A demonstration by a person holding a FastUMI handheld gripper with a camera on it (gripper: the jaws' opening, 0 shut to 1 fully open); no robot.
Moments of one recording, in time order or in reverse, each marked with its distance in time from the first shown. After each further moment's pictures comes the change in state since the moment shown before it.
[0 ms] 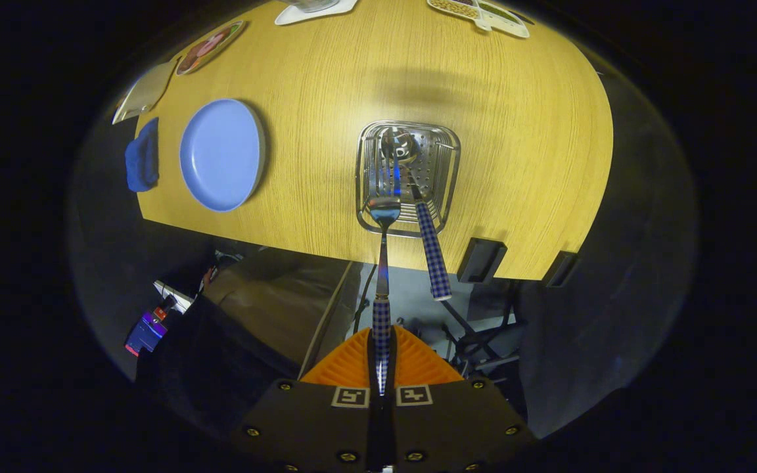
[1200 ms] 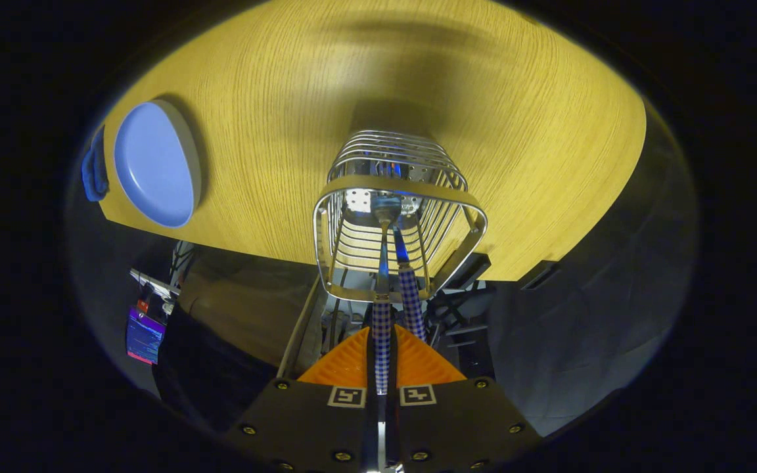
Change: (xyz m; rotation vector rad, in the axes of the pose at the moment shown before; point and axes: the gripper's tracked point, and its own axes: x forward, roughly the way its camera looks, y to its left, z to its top) arm 0.014 -0.020 0.057 -0.001 0.271 -0.137
